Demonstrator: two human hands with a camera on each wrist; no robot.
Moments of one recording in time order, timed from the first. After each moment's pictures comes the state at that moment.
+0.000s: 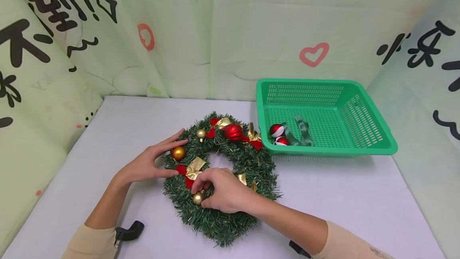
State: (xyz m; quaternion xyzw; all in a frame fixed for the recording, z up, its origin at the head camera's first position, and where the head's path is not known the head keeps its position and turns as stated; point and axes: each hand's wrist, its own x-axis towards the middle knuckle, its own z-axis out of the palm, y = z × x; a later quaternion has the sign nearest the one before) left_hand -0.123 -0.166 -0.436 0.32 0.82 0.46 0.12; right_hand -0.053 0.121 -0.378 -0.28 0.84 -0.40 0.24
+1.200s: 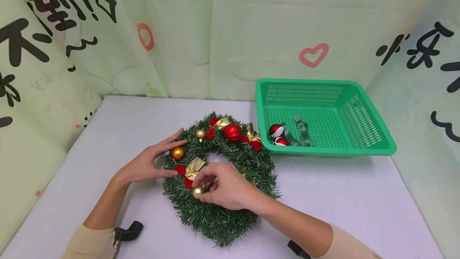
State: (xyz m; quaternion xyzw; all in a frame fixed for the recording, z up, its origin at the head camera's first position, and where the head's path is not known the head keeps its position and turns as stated) left_hand -0.123 -0.166 -0.437 0.32 0.82 0.45 0.12; right_hand -0.055 0.126 -0.368 -0.25 0.82 -0.45 0.23
